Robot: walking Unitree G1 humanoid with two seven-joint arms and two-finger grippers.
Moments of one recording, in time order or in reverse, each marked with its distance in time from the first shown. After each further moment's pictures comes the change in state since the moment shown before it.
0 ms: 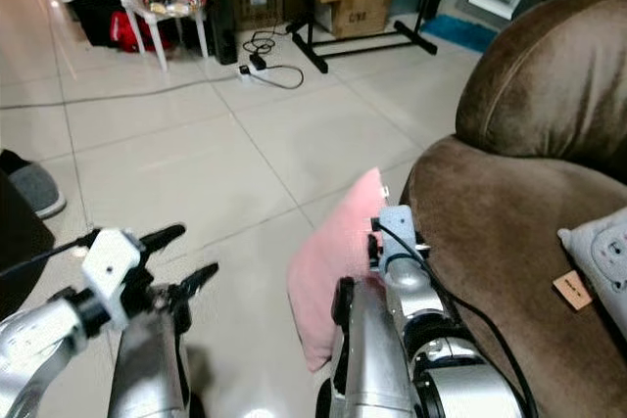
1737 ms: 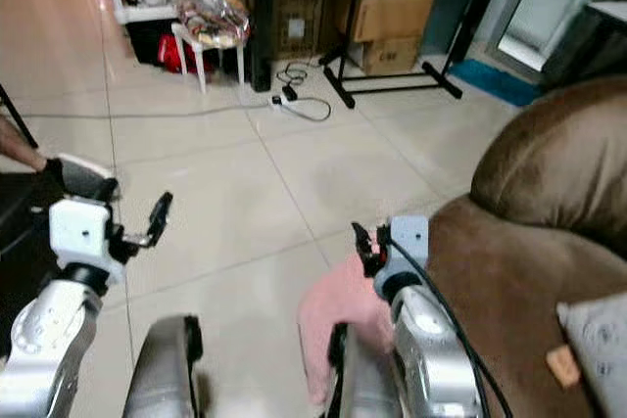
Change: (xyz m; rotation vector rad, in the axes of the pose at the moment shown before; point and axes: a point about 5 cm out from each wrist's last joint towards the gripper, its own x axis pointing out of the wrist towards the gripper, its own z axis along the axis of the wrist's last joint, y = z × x) left arm 0.020 0.036 0.002 -0.017 -0.192 0.586; right arm -0.076 0.004 0.015 0.268 -0.280 0.290
